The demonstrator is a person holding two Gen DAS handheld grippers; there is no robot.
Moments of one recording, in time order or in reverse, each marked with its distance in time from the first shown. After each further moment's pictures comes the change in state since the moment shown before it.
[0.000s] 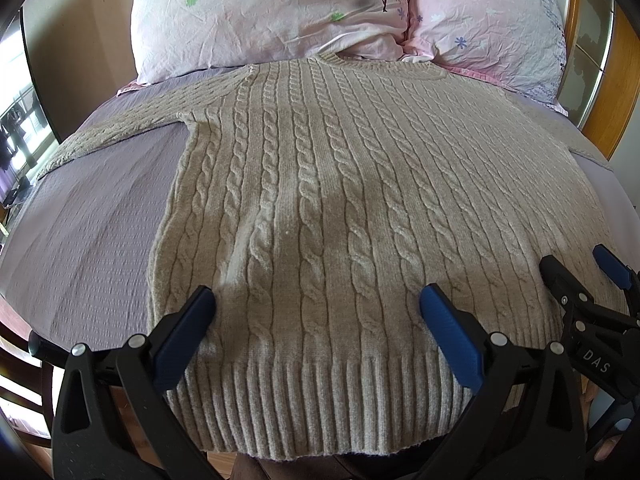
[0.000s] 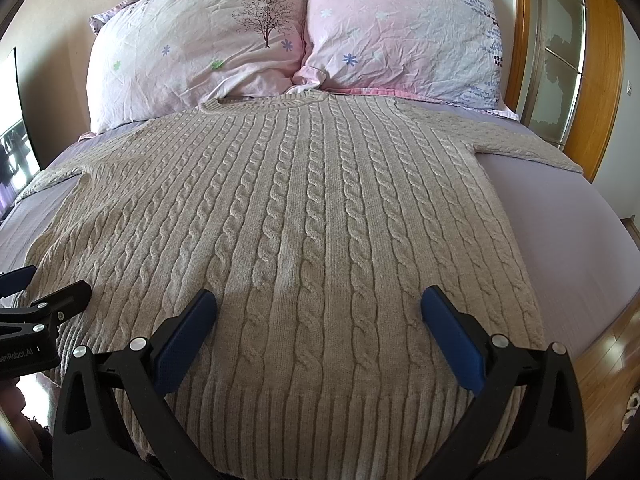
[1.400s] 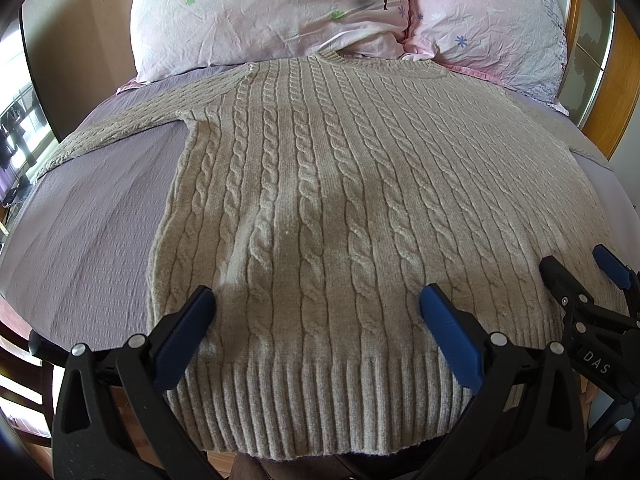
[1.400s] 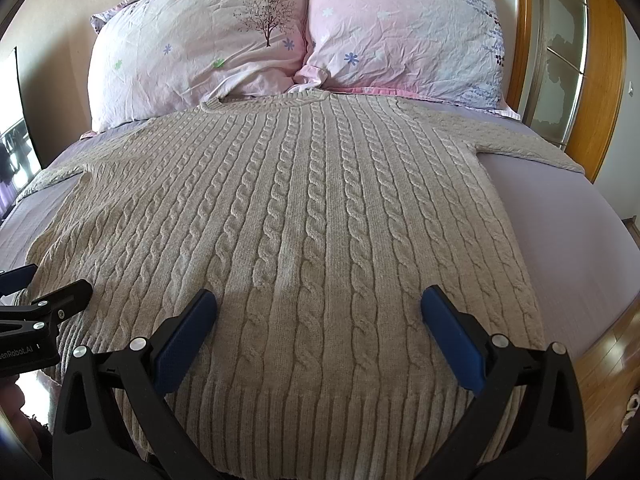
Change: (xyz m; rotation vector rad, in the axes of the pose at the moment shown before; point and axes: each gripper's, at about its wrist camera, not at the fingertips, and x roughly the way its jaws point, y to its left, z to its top) left arm 0.001 0.000 0.000 -0.001 0.010 -0.001; right arm 0.001 -0.003 0.002 0.003 0.013 -0.003
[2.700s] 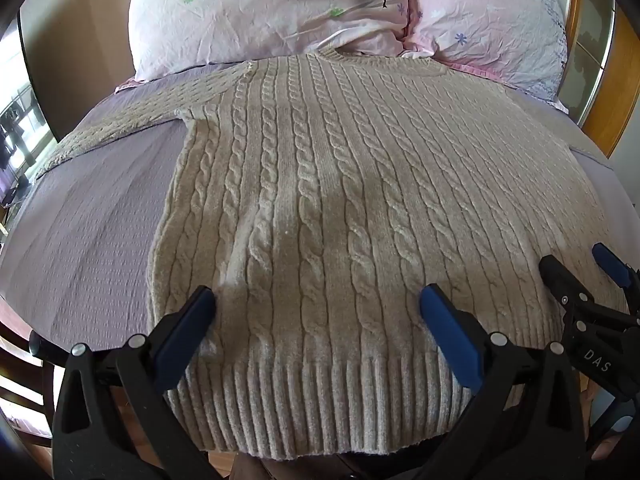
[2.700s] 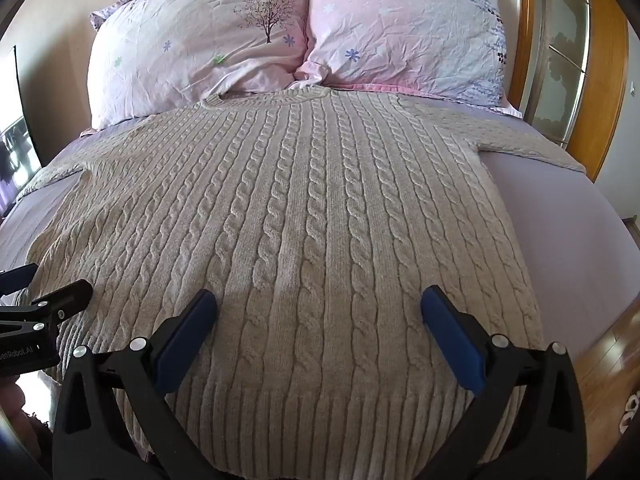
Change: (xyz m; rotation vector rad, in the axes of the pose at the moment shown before) left arm 0.000 0.000 0.000 0.000 0.008 -0.001; right arm 0.003 0.001 0.000 0.000 0.010 0.000
